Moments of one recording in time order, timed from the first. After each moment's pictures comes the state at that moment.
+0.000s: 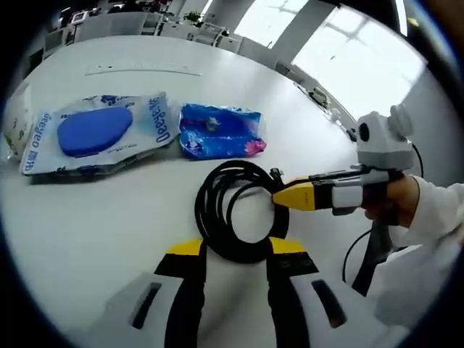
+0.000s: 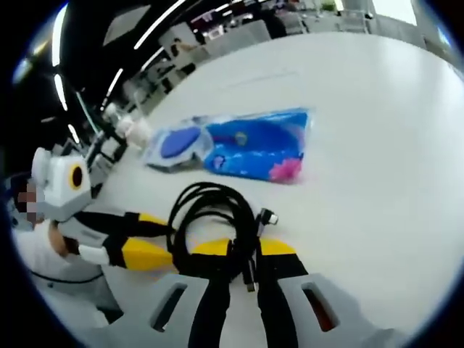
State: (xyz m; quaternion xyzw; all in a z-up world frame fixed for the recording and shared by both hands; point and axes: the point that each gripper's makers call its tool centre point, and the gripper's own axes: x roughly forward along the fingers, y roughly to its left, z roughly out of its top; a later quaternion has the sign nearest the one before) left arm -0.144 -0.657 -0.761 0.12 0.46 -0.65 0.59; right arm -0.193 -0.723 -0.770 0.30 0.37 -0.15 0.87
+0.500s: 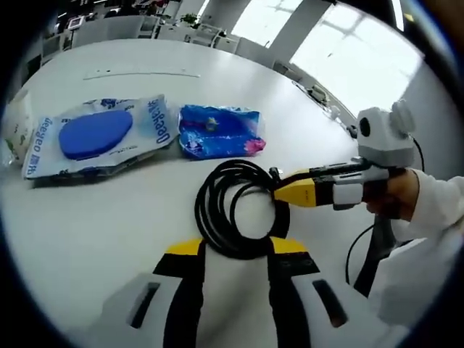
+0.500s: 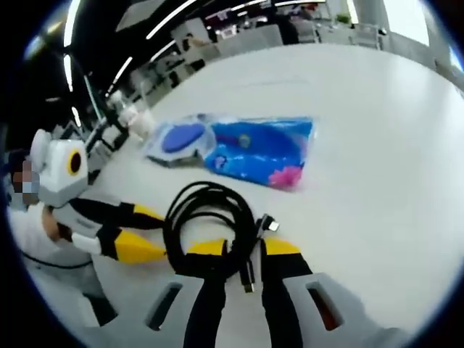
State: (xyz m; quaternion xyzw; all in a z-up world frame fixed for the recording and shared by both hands) left arm -0.140 -0.653 -0.761 0.13 0.44 -0.66 0.60; right arm -0.192 -0.729 -0.762 0.26 0.36 -0.15 0.88
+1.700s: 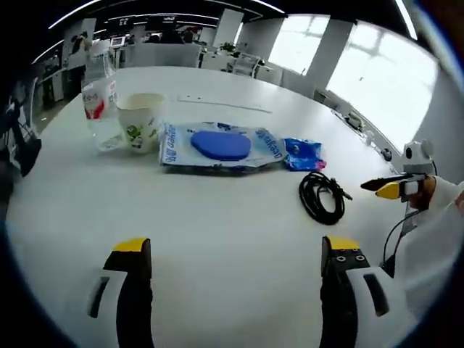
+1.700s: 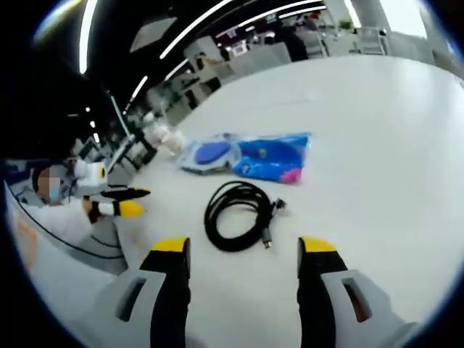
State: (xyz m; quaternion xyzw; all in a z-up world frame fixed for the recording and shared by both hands) left arm 0.002 -0.527 -0.732 0.12 0.39 -0.57 0.72; right arm -0.241 -0.701 -0.715 0.28 0.31 -0.11 0.90
